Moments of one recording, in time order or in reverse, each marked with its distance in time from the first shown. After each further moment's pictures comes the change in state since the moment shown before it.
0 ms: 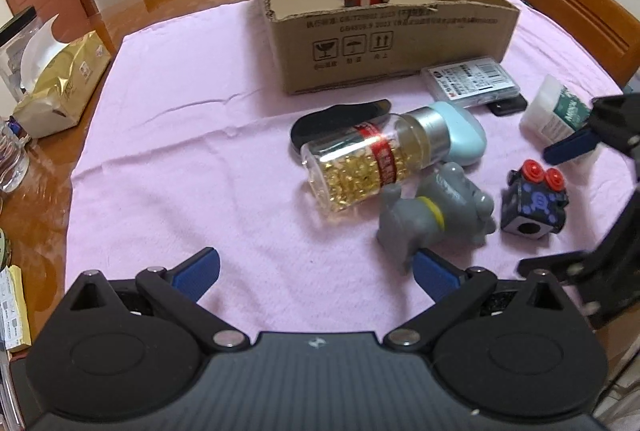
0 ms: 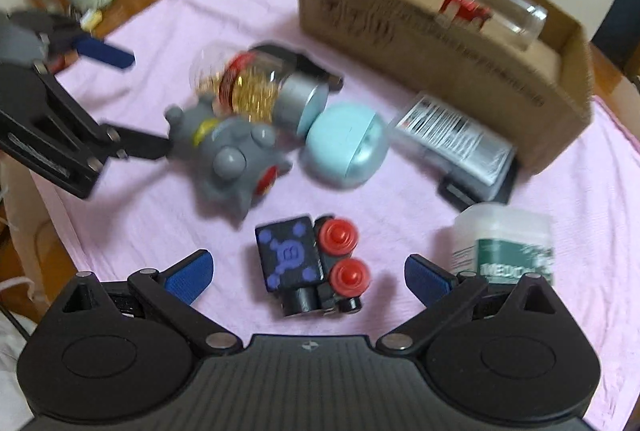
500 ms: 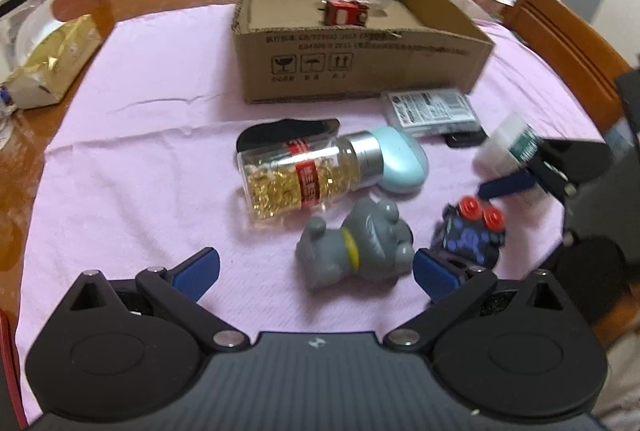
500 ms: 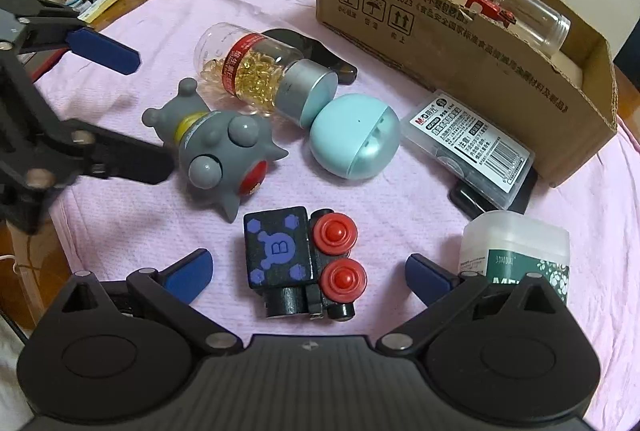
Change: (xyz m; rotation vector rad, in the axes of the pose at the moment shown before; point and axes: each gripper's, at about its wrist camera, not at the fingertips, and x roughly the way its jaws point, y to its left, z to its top) left arm -0.010 -0.036 0.009 -0.154 -0.022 -0.031; right arm 0.006 -0.006 -0.009 -0.080 -0.031 0.033
